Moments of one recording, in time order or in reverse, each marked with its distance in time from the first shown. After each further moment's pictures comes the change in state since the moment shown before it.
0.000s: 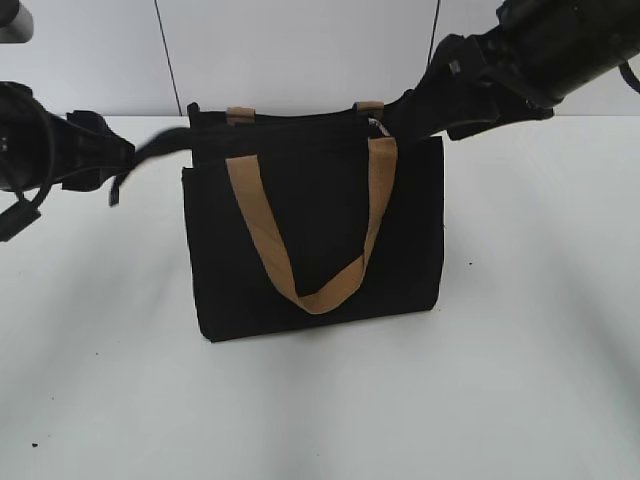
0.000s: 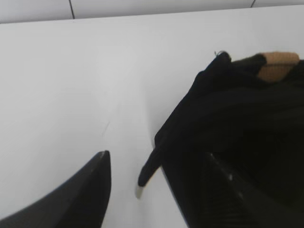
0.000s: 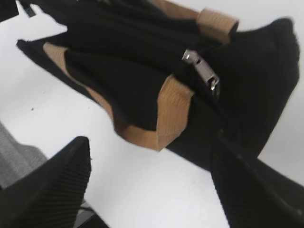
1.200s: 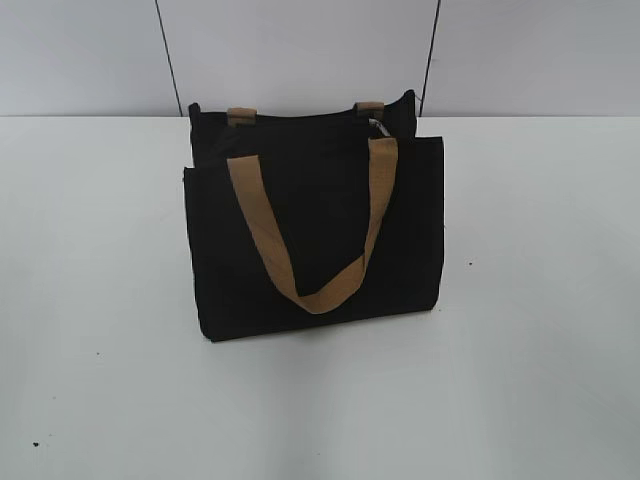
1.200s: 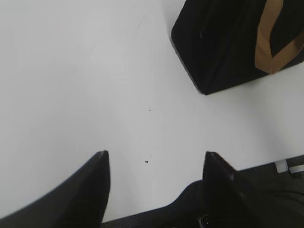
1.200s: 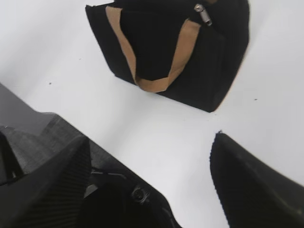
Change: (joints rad) left arm -0.211 -0.906 0.000 -0.312 1.020 0.293; right arm 0.002 -0.568 0.000 -0.265 0.324 0.323
